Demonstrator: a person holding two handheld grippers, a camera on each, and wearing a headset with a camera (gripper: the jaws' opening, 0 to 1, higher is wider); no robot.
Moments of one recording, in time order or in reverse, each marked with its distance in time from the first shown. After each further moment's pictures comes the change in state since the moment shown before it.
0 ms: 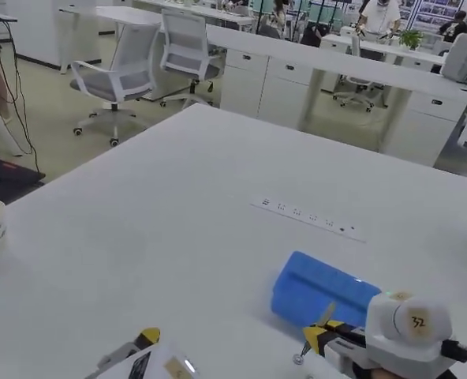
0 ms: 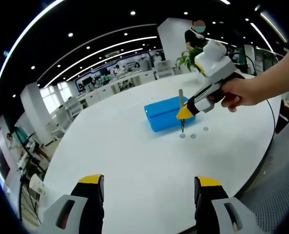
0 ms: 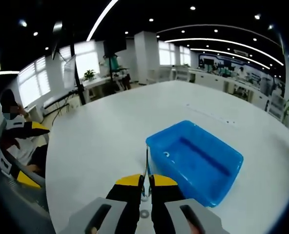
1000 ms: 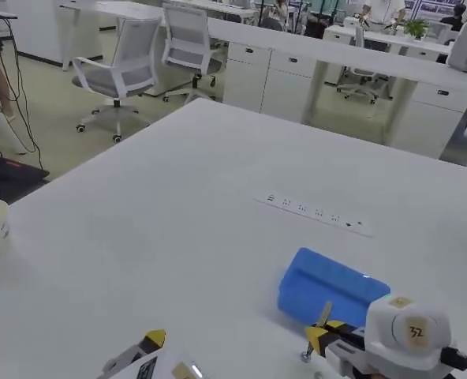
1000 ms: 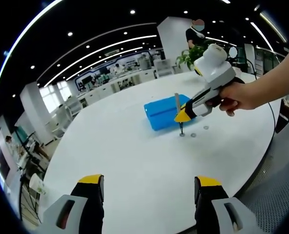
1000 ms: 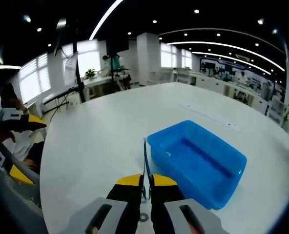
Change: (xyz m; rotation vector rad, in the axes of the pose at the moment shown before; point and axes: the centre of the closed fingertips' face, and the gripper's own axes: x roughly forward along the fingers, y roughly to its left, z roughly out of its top) left arm 0.001 0.001 -0.001 -0.002 0.007 0.002; right arm 0.008 0.001 -0.005 -0.039 -0.018 -0.015
